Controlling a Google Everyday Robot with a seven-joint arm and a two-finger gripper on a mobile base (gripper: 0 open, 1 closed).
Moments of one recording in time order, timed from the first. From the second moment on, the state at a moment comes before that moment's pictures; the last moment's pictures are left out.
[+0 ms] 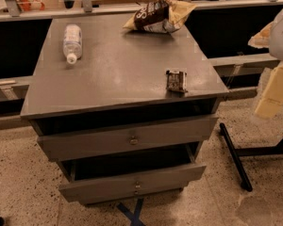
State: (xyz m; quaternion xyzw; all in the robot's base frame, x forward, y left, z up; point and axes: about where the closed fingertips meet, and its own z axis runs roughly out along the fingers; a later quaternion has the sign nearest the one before) arm 0.438 -0.216 0.977 -0.60 0.78 -0.04 0.16
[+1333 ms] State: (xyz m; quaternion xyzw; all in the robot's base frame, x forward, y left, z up) arm 0.462 -0.152 0.917 -0.52 0.80 0.07 0.30
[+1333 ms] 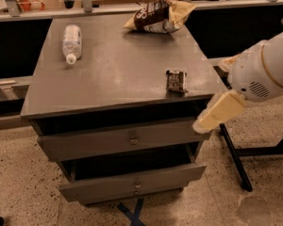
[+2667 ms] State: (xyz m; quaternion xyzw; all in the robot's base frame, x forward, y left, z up) arm 0.567 -0.049 0.924 -0.37 0.75 0.14 0.54
